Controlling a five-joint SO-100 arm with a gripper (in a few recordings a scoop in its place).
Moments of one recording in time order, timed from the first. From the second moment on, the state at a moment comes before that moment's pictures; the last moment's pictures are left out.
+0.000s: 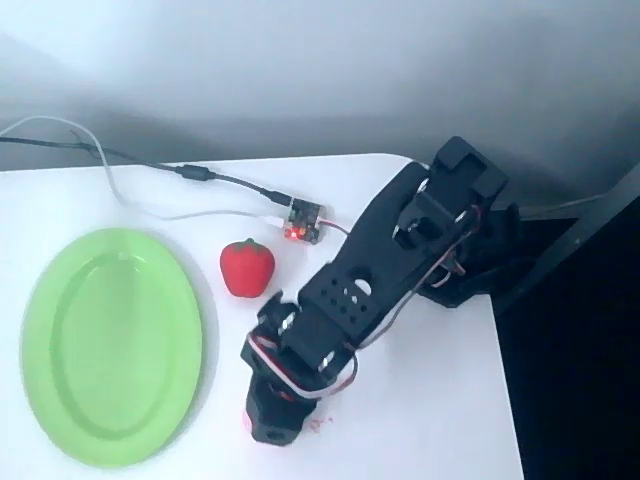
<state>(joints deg) -44.2 96.1 89.6 67.7 120.8</state>
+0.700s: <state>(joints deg) -48.2 80.3 88.6 61.9 128.7</state>
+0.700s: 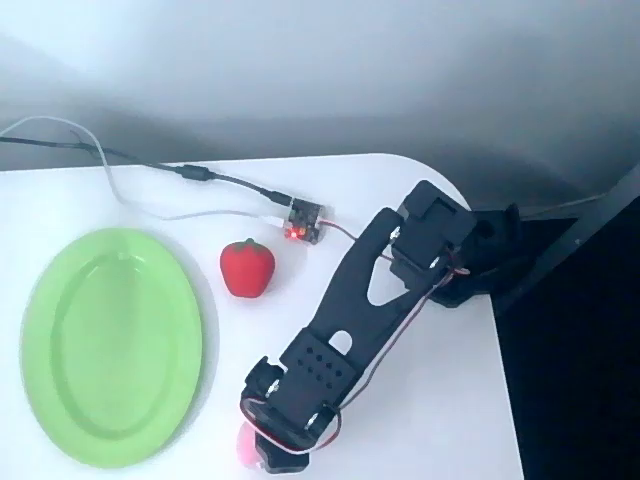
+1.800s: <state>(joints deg) -14.9 57.8 54.4 56.6 94.9</state>
